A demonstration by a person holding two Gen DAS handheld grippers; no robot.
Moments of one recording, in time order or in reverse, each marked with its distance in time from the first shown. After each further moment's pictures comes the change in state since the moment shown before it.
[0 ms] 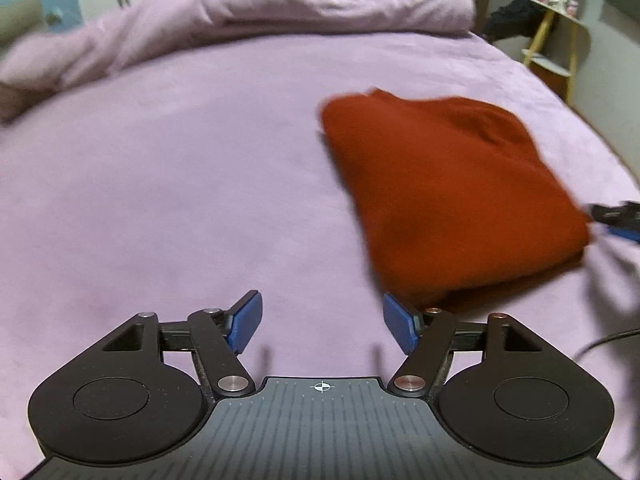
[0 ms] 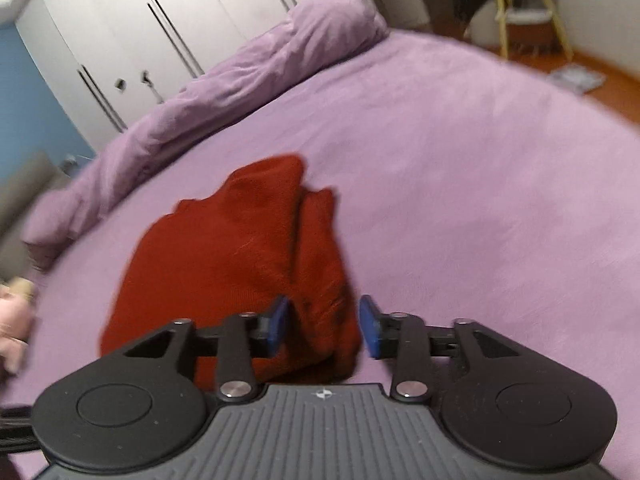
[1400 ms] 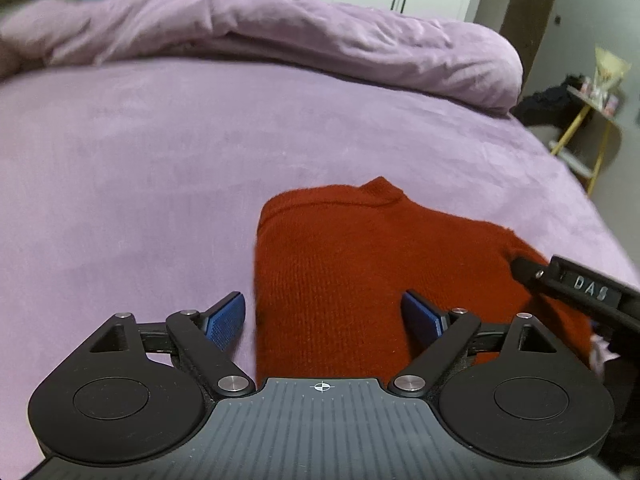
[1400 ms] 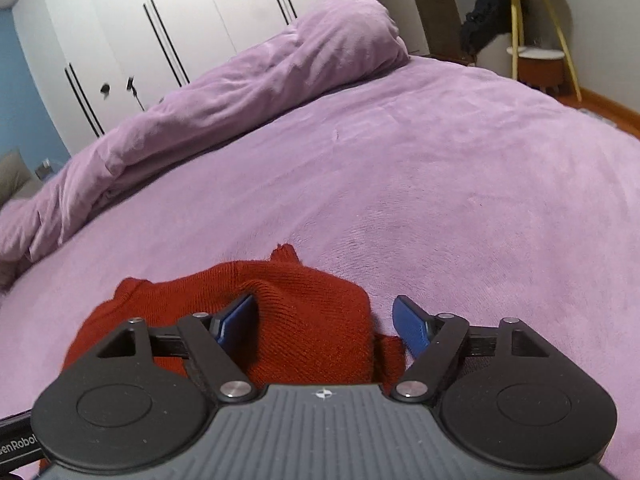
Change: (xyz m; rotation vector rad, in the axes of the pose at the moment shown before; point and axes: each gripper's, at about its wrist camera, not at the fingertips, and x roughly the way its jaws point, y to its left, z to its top) left arm 0.134 -0.034 0.085 -0.277 -0.114 -0.115; right arm 0.147 0.050 0.057 -0.045 -0.041 0.033
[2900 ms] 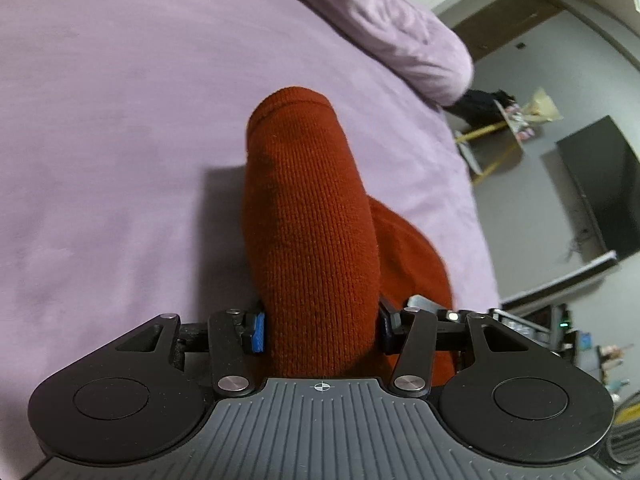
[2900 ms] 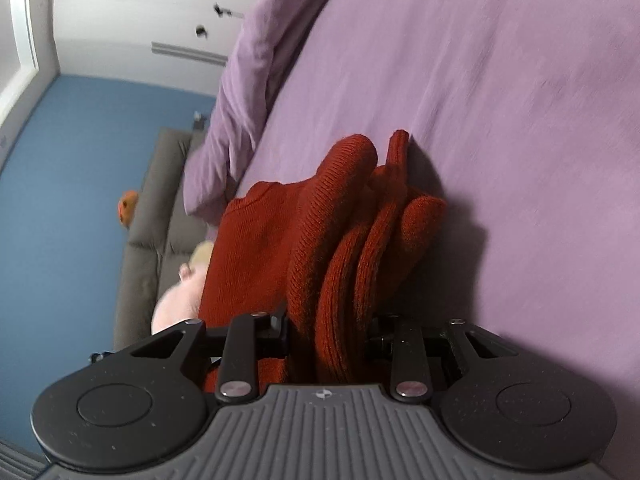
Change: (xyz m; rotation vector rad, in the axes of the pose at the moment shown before) left arm -0.101 0.166 0.003 -0.263 0.288 -0.408; right arm -0.046 0.048 -0.064 0.406 0.558 0.674
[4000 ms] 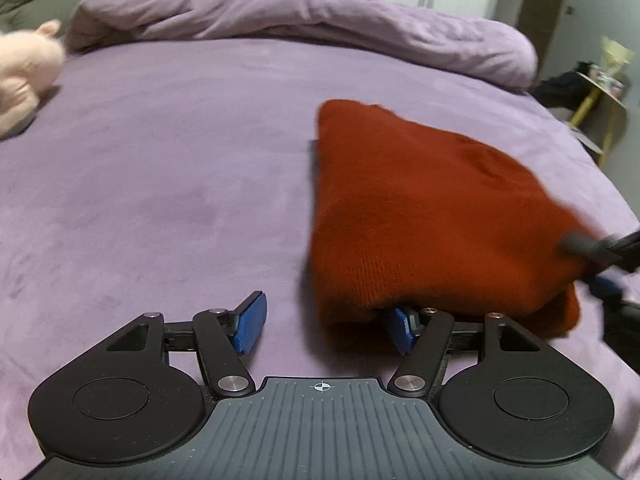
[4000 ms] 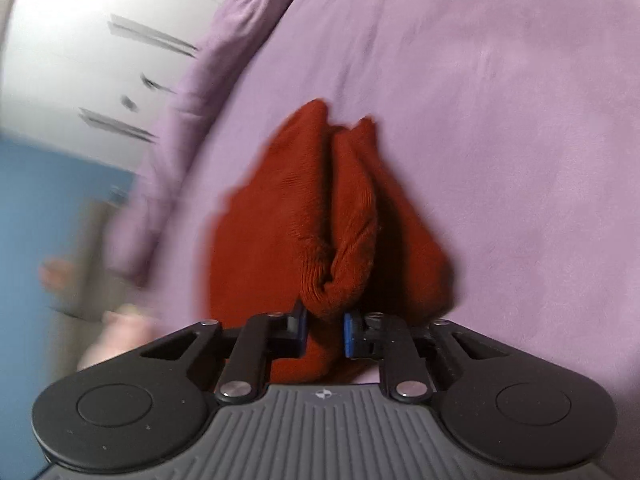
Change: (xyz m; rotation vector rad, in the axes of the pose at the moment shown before) left arm -0.044 -0.017 -0.139 0.248 -0.261 0.513; right arm -0.032 0.009 -0.140 0.289 -0.303 0.016
